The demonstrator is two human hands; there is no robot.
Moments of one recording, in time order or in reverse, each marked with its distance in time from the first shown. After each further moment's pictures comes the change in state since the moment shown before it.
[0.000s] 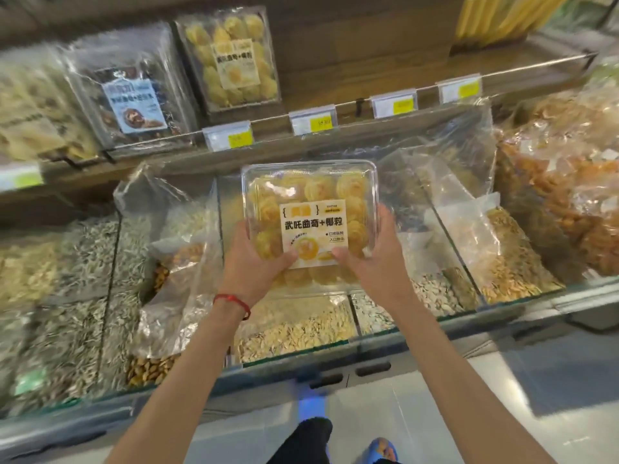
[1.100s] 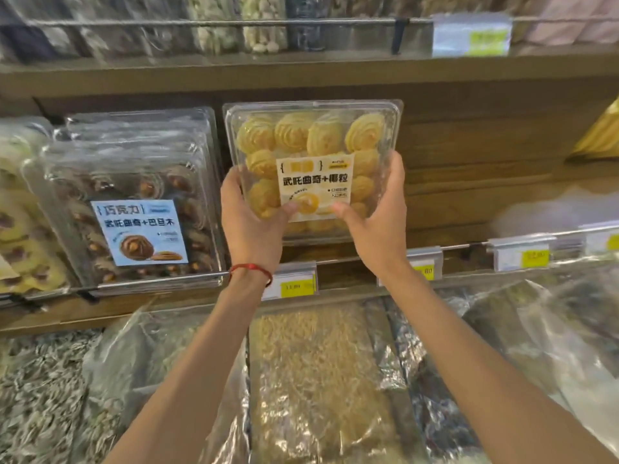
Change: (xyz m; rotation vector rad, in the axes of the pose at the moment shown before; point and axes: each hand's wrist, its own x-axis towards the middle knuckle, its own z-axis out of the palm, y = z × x) left_hand 0.411 0.019 -0.059 -0.229 0.440 0.230; right_hand 0.400 -0.067 0.174 -0.085 0.140 -0.380
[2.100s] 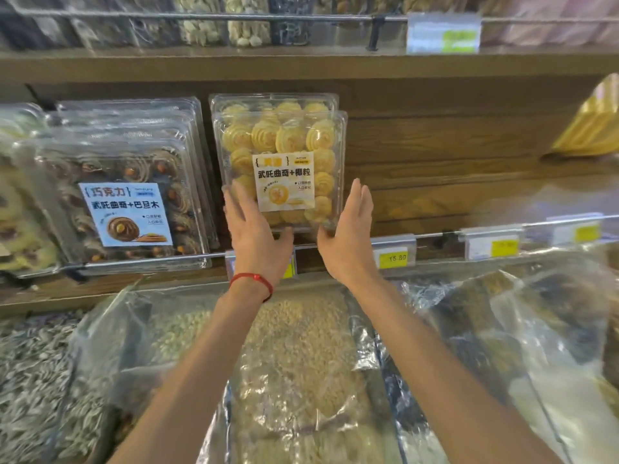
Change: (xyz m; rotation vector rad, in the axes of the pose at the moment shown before) left_hand -0.050 0.004 0.013 0.333 -0.217 -0.088; right_hand -0.036 -0.010 -0.003 -0.406 -0.250 0.260
